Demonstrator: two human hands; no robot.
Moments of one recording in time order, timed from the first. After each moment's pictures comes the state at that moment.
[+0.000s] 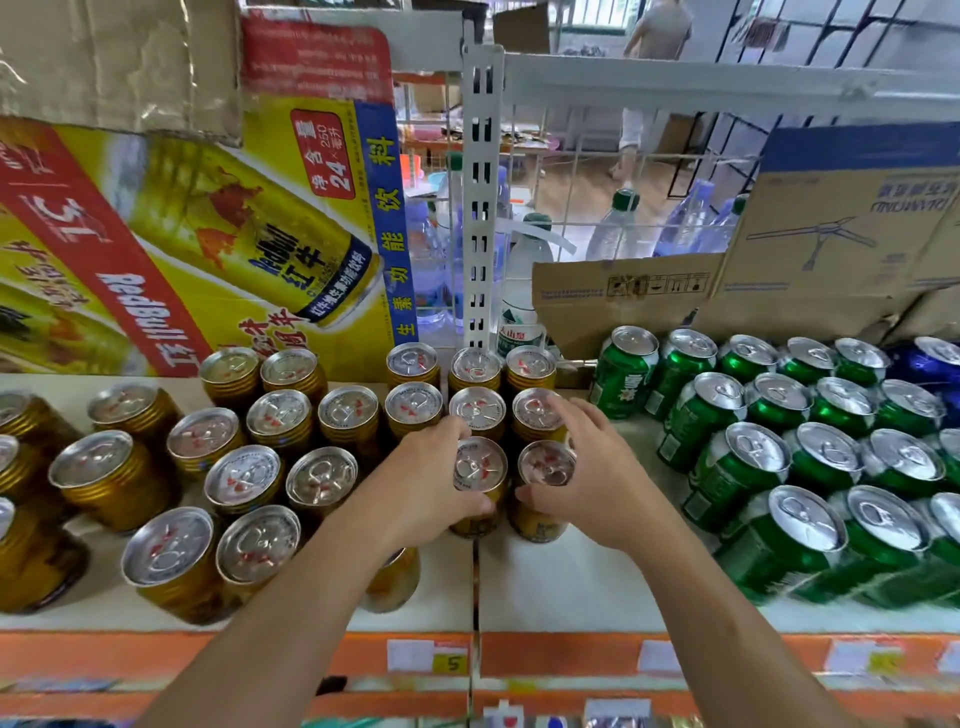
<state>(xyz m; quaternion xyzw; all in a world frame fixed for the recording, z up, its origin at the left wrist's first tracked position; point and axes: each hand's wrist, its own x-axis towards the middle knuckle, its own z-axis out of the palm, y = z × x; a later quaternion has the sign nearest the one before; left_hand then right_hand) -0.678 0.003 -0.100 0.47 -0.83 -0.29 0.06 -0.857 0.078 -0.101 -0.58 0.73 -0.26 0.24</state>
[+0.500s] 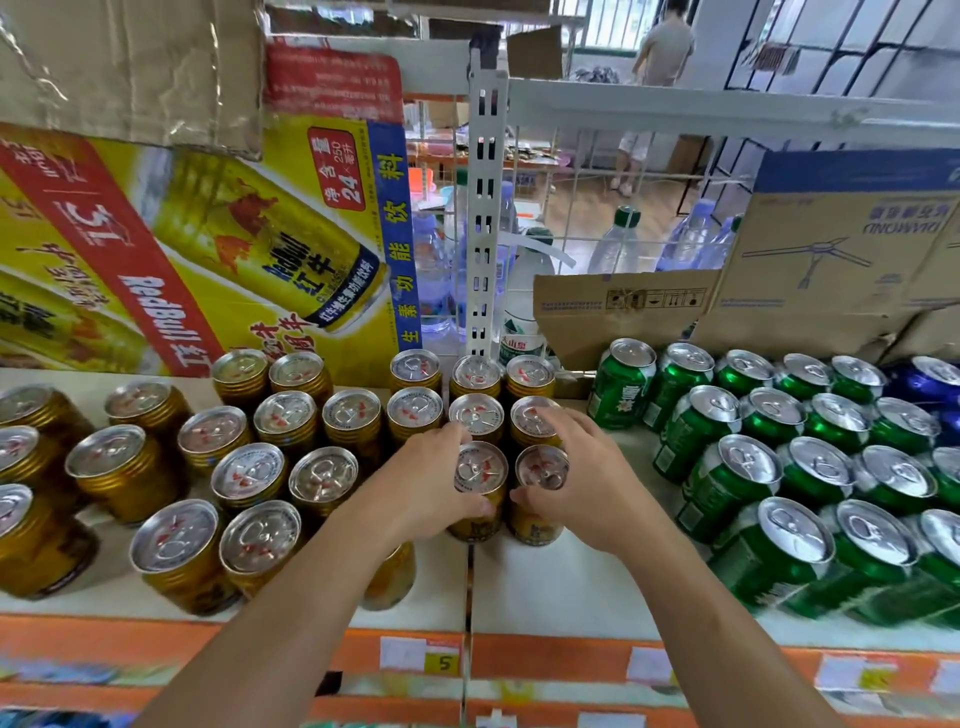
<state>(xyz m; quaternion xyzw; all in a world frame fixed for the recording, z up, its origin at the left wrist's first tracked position) -0.684 0.006 -0.097 0.48 -0.83 -0.29 0.05 -0.859 0.076 -0.103 -0.60 0.73 -0.25 0.23</state>
